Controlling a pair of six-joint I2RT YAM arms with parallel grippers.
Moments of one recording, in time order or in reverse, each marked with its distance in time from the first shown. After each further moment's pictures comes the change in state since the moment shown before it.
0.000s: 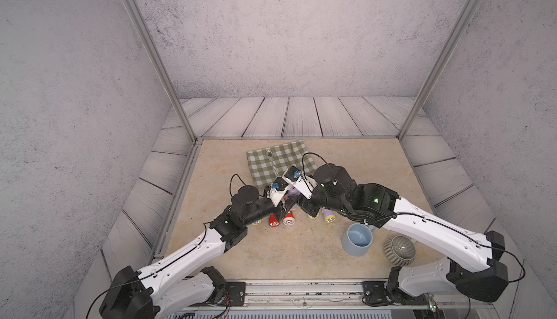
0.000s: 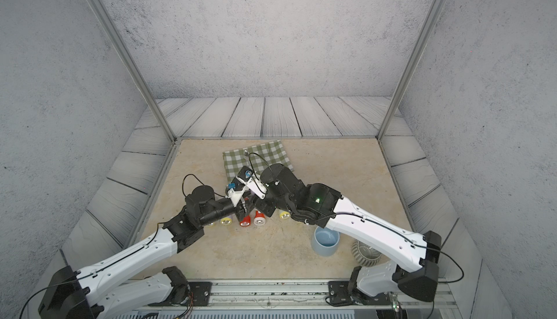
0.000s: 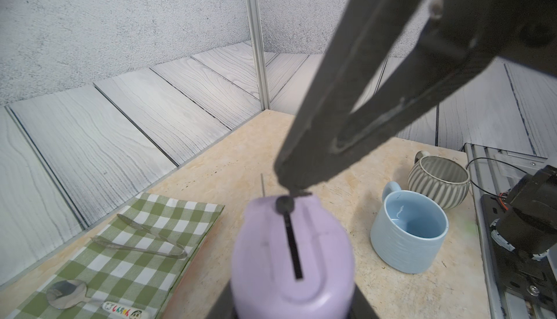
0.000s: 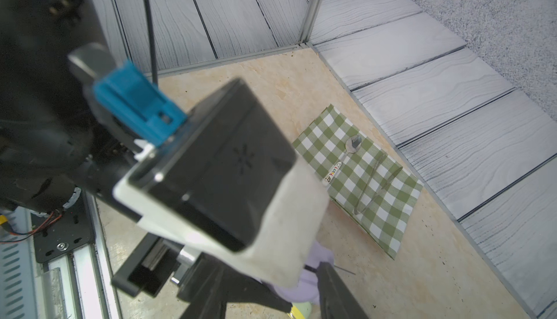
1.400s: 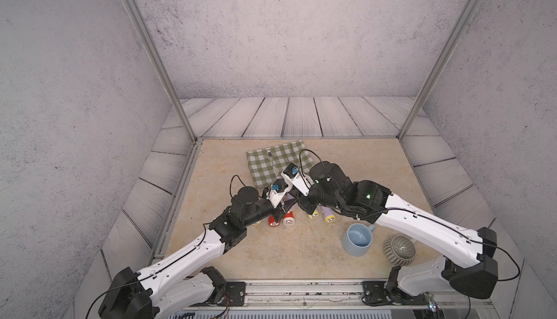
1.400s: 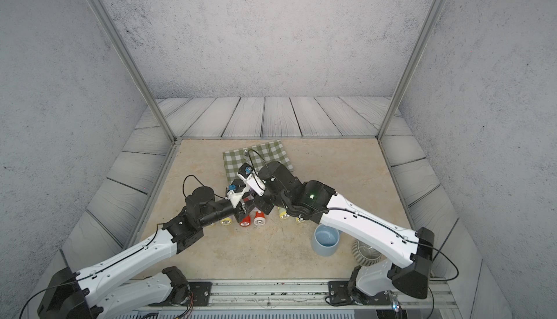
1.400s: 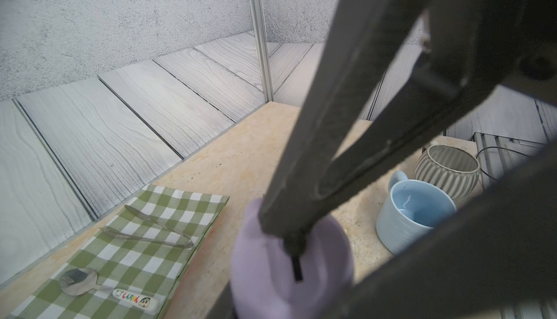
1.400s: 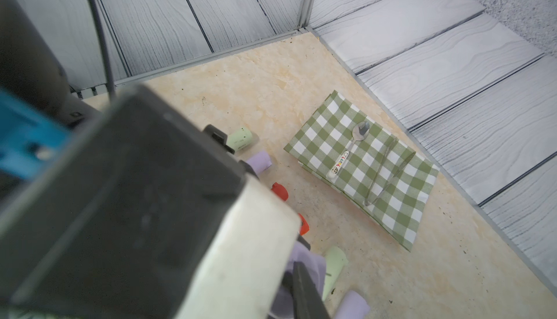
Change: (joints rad) left arm 0.001 -0.011 -0.014 -0.028 -0.017 0.024; right arm -0.028 0.041 0.000 0.008 -0.058 0.080
